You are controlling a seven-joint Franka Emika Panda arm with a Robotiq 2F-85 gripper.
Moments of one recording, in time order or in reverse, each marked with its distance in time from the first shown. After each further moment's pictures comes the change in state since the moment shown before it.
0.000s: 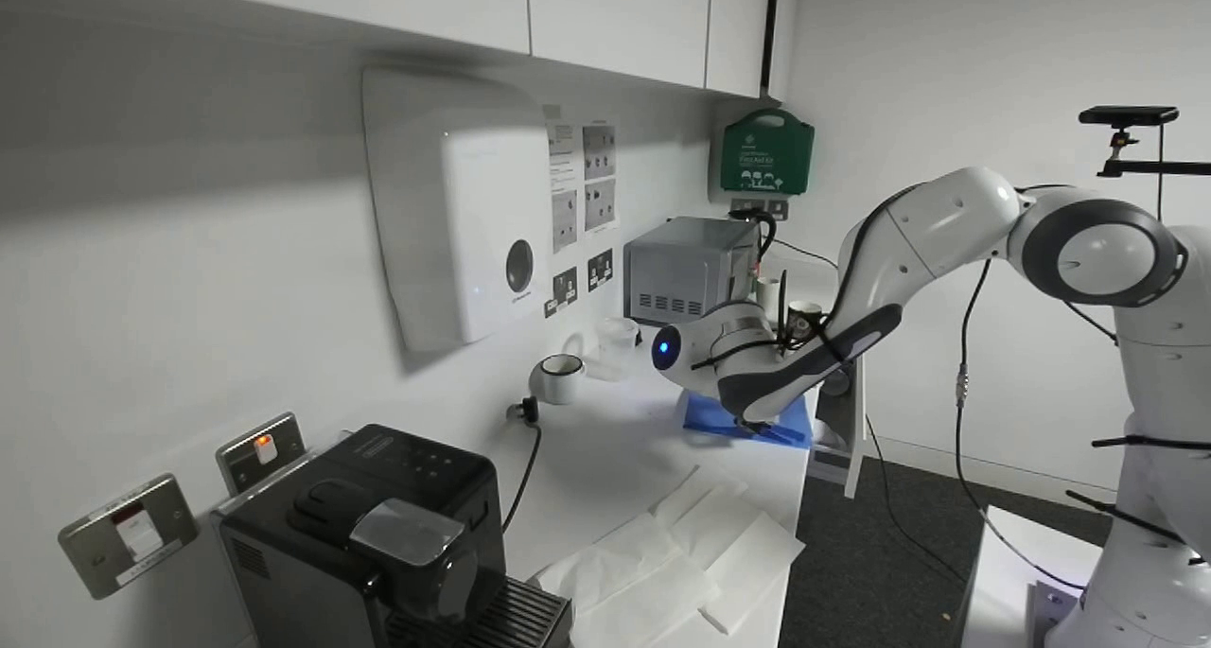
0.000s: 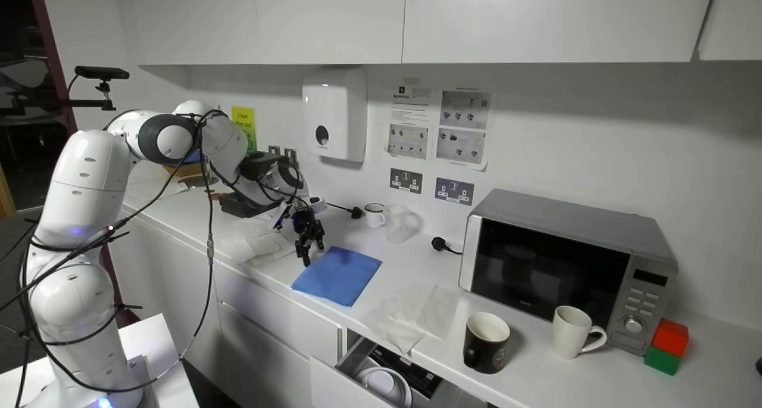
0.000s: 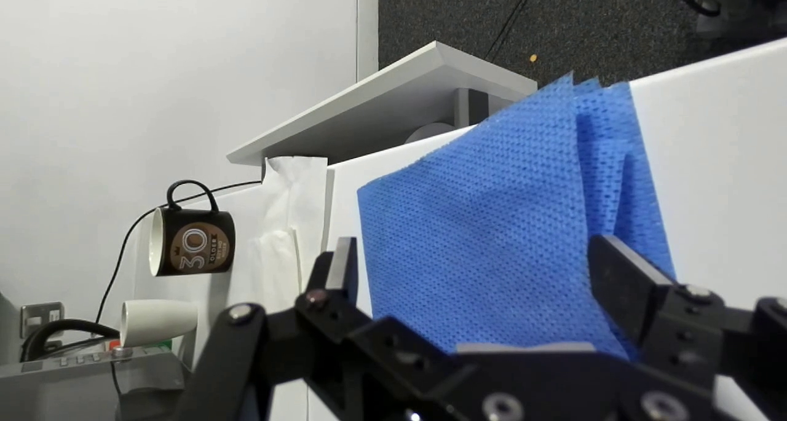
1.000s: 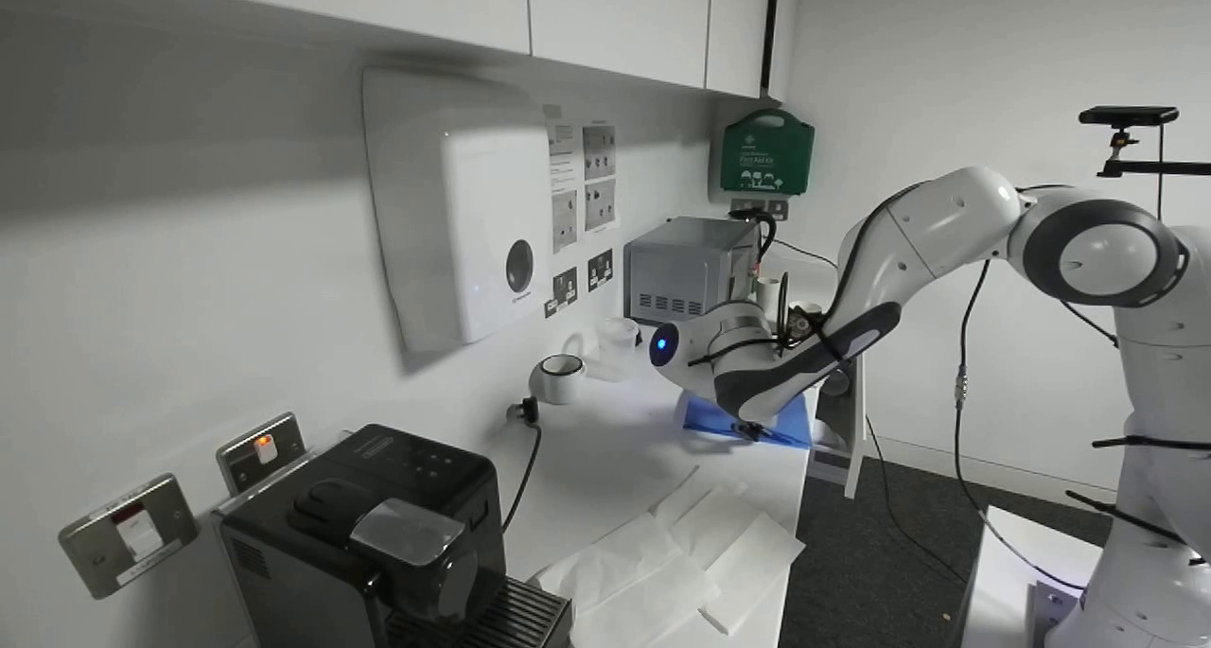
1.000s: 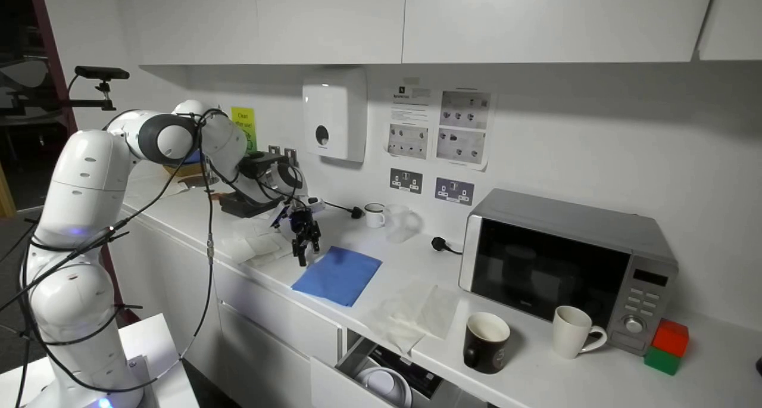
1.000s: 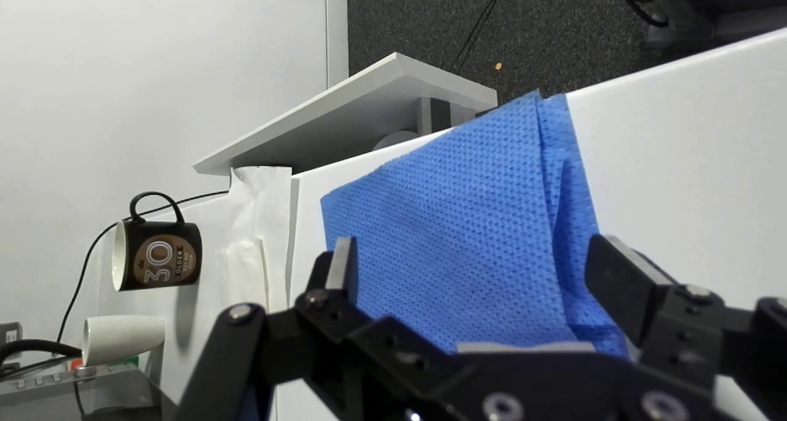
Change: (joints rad) arm 0.004 0.000 0.005 0.007 0.067 0.008 0.000
